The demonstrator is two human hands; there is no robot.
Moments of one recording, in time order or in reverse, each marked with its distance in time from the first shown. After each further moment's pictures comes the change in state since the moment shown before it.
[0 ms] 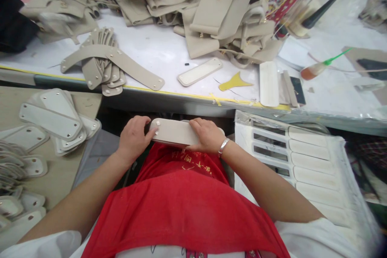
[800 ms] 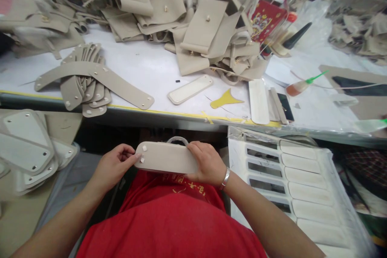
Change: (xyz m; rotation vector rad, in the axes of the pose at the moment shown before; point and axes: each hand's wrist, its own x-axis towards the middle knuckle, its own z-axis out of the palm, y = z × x) left_hand 0.010 -0.014 0.001 -0.492 -0.338 -0.460; right_hand -0.015 0.024 -0.001 0.159 0.096 0.028
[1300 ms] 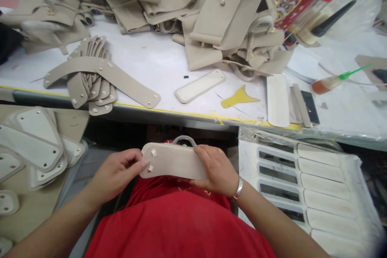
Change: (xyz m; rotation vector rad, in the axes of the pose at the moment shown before) left_hand -0.007 0.049 -0.014 -0.020 -0.204 0.121; right_hand 0.005 0.004 -0.001 0.014 -0.042 0.008
